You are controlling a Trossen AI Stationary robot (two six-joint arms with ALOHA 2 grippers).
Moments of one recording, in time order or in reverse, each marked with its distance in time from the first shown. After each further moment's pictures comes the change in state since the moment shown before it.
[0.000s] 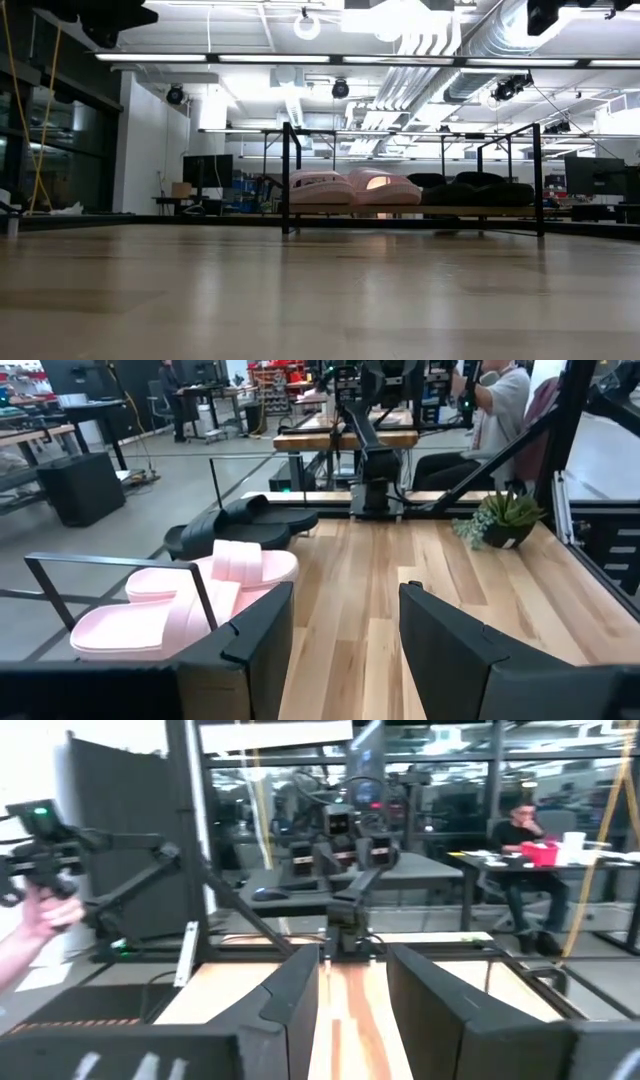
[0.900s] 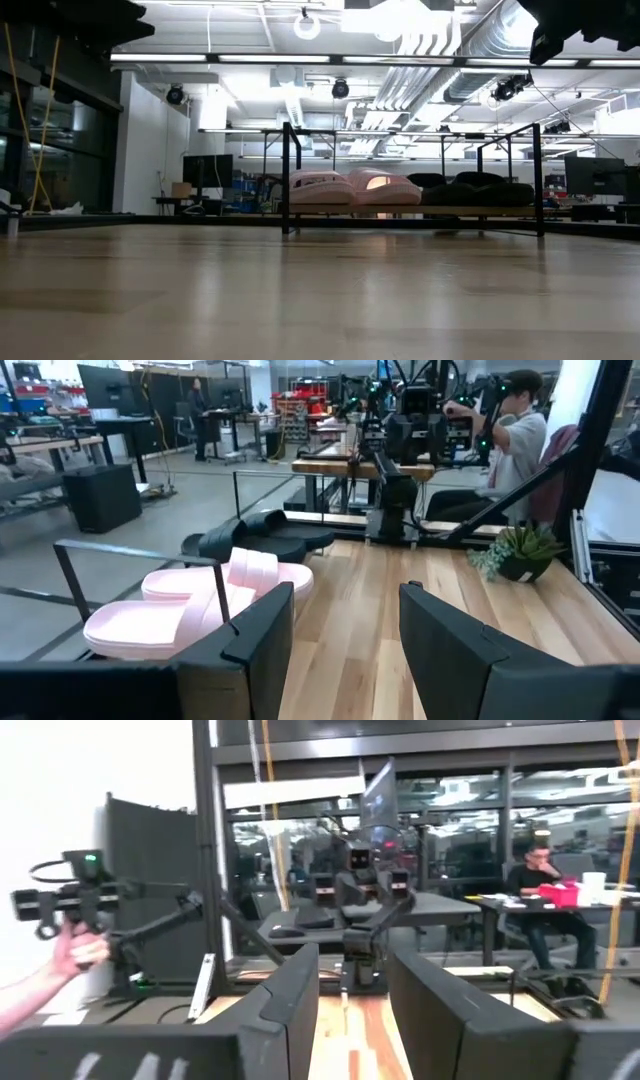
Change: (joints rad) left arm 0.000 -0.129 -0.116 0.095 -0.054 0.005; right arm -0.019 -0.135 -0.269 0.293 -0.064 -0.010
